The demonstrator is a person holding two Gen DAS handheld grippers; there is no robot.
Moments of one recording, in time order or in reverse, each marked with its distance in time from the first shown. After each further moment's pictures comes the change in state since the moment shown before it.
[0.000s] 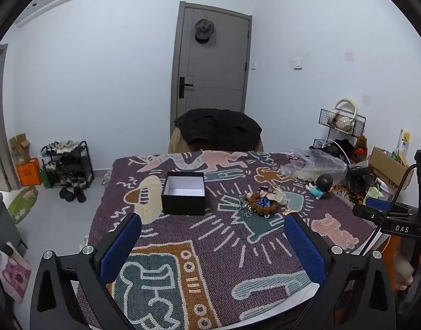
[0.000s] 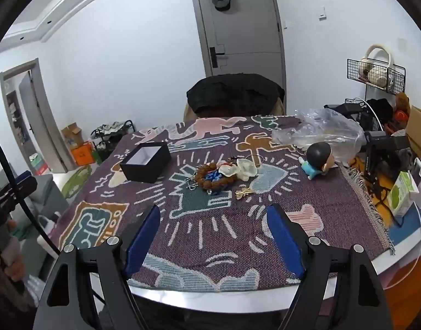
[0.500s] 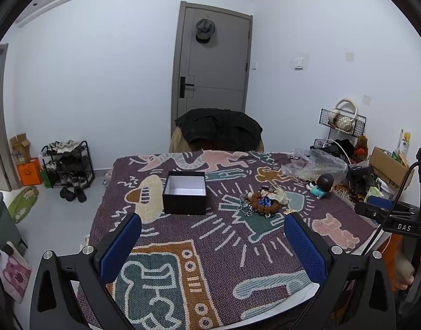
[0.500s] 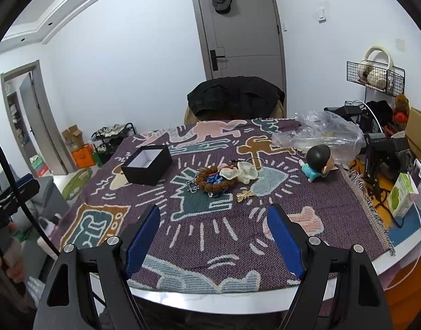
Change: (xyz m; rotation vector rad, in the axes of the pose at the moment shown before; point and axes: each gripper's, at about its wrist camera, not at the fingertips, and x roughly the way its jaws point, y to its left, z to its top) left arm 0.003 -0.002 -0.002 0.003 -0.002 0.003; right arm -0.001 0.001 0.001 -0.001 -0.012 0.000
